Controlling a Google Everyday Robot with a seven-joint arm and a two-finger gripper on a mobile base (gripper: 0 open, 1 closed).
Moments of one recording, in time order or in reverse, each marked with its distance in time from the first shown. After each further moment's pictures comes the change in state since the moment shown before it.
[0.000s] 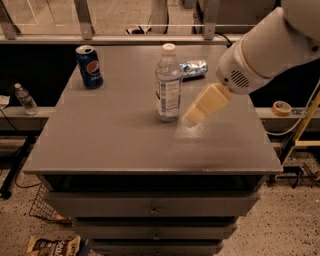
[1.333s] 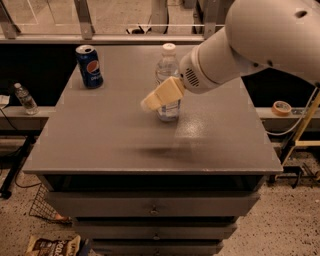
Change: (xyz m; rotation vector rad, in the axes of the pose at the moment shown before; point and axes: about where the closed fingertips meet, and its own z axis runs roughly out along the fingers) arm -0.062 0.004 0.055 0.042 -0.150 0.224
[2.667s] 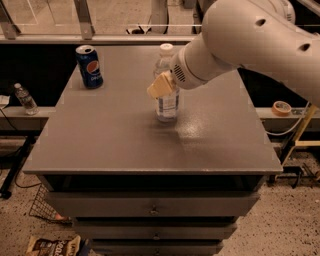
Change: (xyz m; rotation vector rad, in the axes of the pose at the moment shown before) arm -0.010 -0.018 0.033 0.072 0.026 0.090
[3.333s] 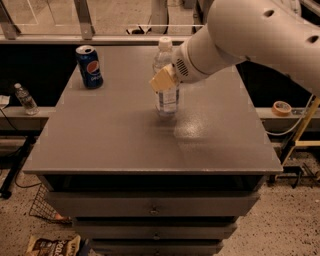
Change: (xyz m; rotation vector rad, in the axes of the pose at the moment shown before) arm -0.013 -0.004 -0.007 -0.013 -0.038 -0.047
